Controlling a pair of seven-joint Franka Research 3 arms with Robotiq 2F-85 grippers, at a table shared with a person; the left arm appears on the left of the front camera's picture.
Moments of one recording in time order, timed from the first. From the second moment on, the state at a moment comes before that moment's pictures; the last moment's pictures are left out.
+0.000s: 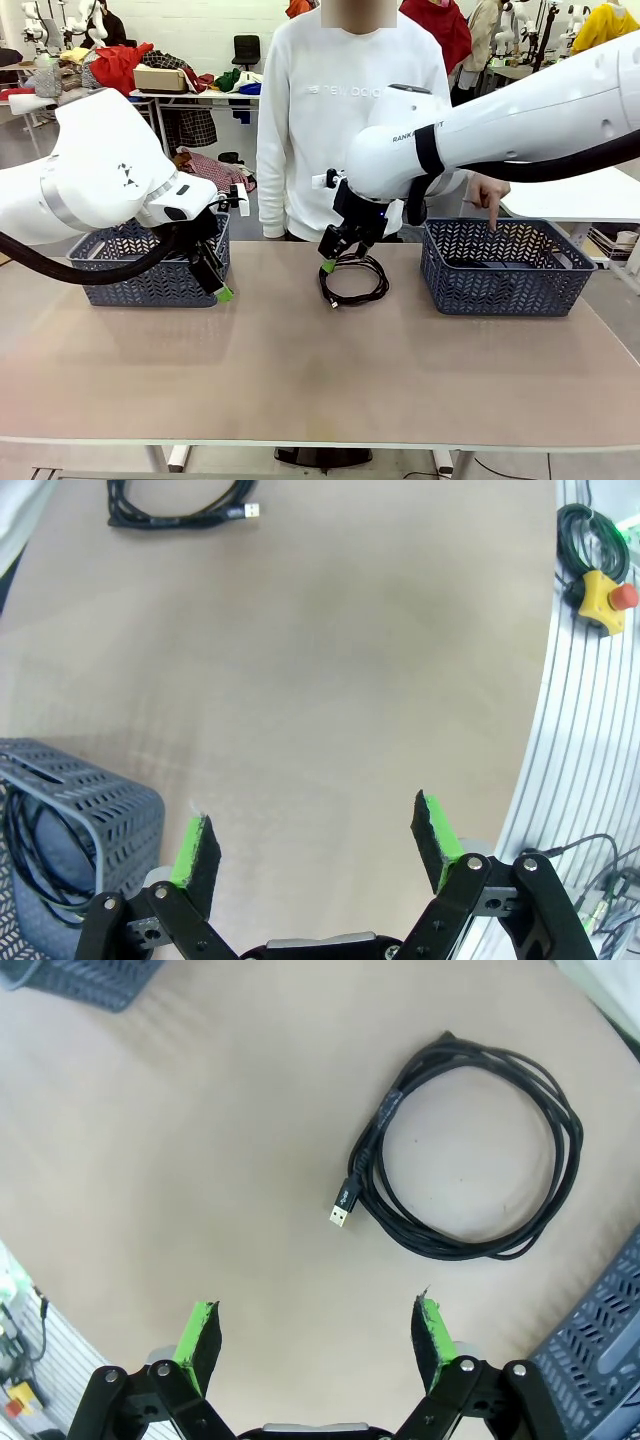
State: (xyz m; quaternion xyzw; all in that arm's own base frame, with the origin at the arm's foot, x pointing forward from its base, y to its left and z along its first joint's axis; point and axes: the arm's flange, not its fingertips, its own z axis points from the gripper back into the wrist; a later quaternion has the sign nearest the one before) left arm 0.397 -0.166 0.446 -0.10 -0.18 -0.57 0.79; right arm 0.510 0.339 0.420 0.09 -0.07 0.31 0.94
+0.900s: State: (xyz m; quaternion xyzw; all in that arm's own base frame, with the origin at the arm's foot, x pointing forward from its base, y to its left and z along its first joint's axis) left arm 0.397 -0.166 0.445 -0.10 -0.18 -0.57 0.79; right arm 0.557 0.394 0.352 0.03 -0.08 0.16 0.98
